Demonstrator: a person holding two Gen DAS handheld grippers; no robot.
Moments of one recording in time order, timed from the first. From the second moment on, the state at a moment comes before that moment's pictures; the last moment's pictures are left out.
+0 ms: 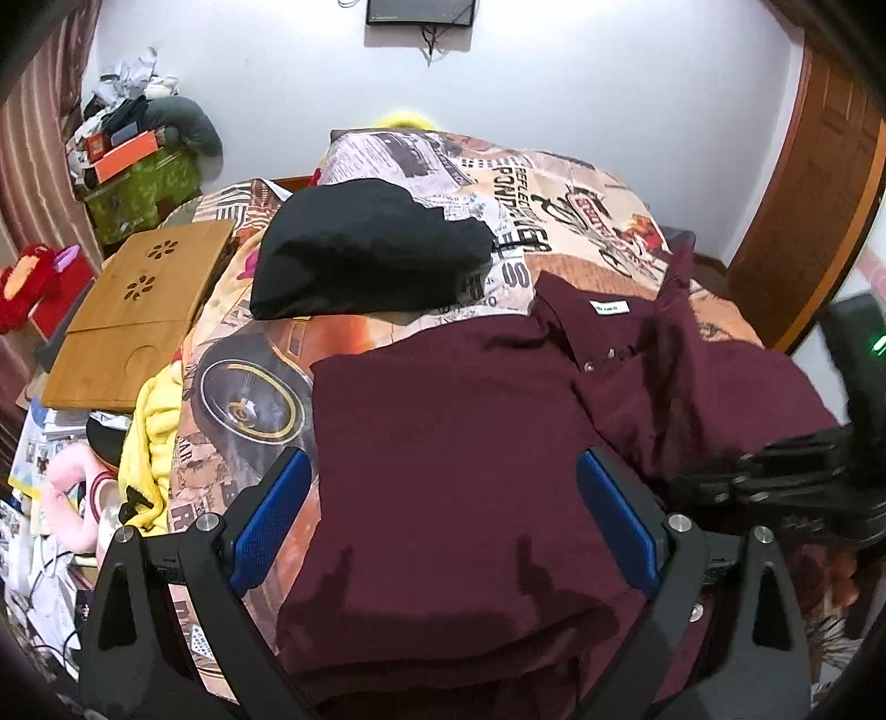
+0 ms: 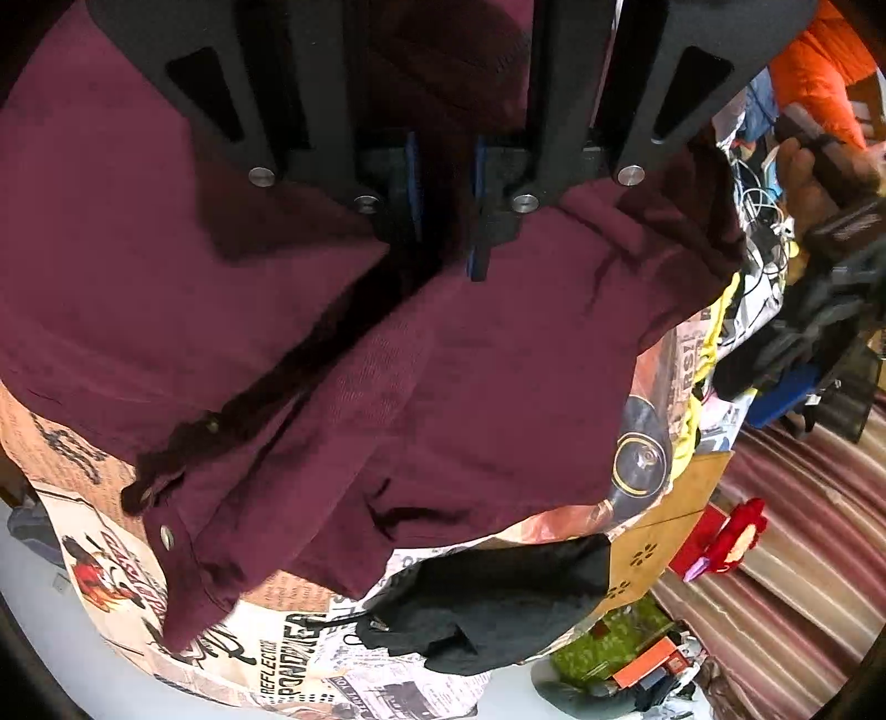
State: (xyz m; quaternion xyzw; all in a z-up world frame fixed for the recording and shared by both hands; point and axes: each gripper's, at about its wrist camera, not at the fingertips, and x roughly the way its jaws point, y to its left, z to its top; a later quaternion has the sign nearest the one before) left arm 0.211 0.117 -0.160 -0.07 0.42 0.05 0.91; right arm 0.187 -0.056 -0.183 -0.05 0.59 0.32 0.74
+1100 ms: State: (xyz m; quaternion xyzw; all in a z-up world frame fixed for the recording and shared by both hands) left arm 0.377 -0.080 -0.204 0.02 0.53 -0.14 0.84; right arm 0.244 -0.279 -0.164 -0.01 0.53 0.09 0.85
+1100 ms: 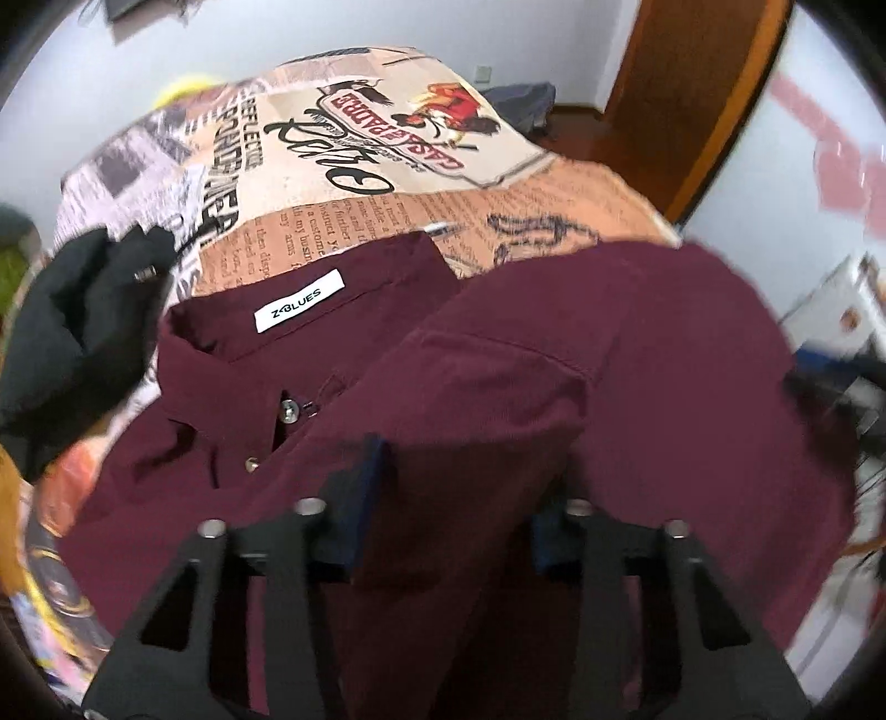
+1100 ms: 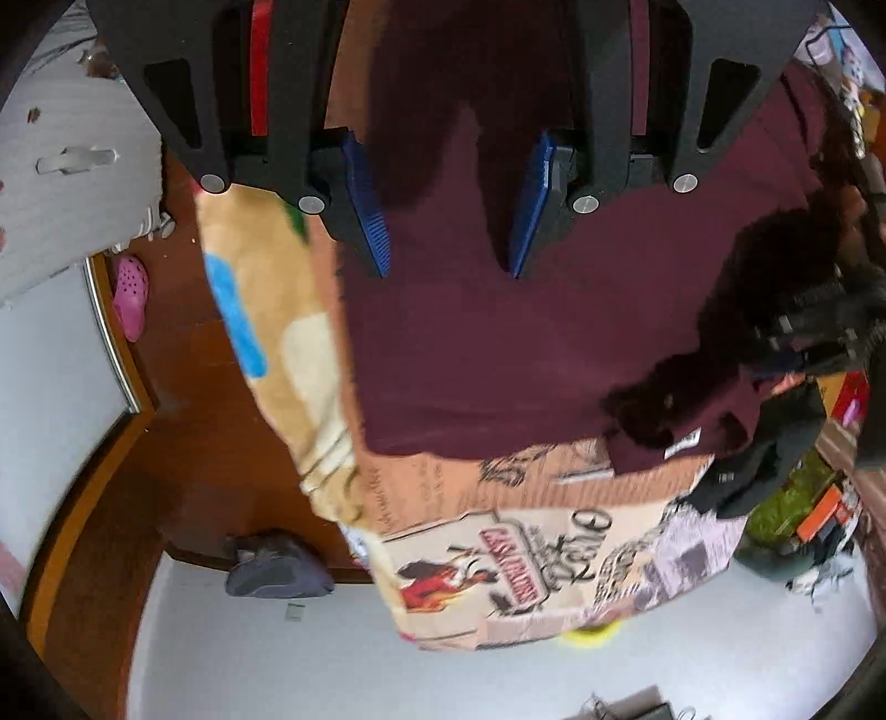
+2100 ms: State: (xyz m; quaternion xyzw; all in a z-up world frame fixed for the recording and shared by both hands) left arm 0.295 0.018 -0.150 0.06 0.44 -0.09 0.89; right arm 0.215 -0.224 -0.160 -0.08 0.50 0.11 0.85
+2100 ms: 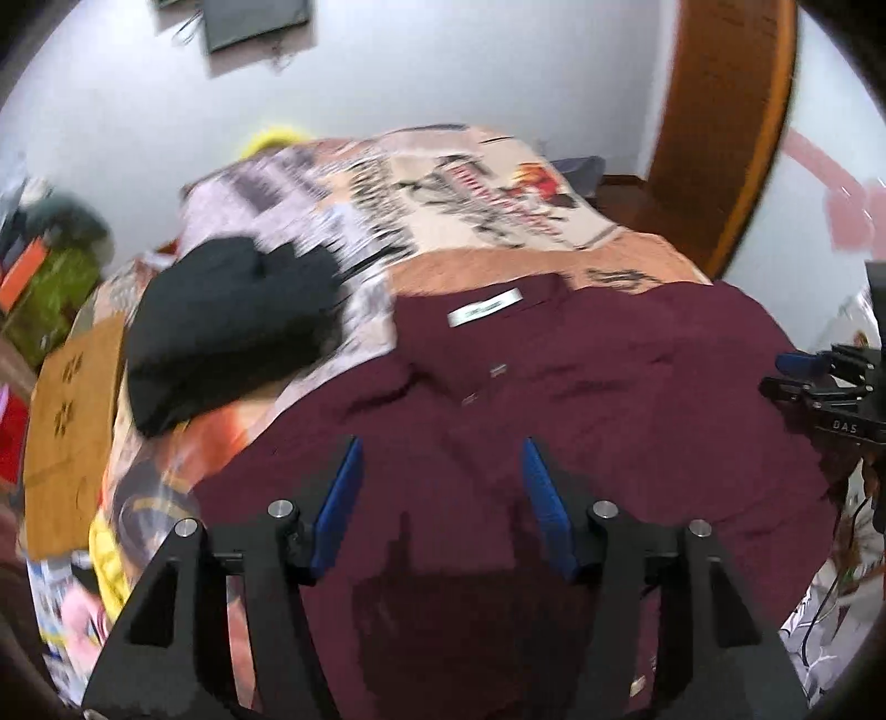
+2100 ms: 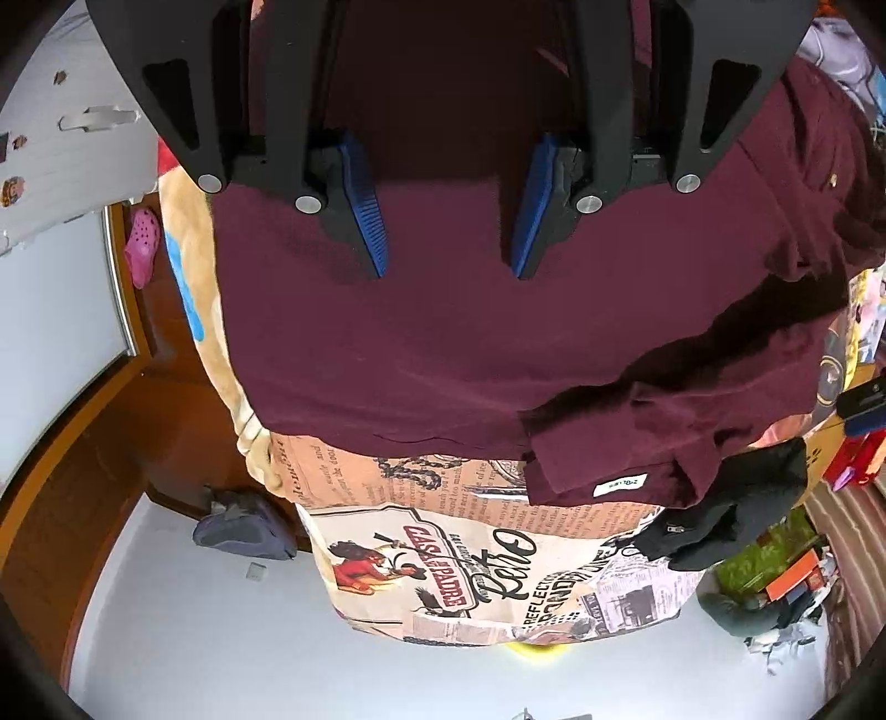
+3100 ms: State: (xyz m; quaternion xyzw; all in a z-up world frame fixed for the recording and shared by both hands) left arm 0.336 0.015 -0.136 -0.01 0.45 -0.12 0.89; right arm 0.210 -0.269 -0.141 -0.05 0.47 0.05 0.88
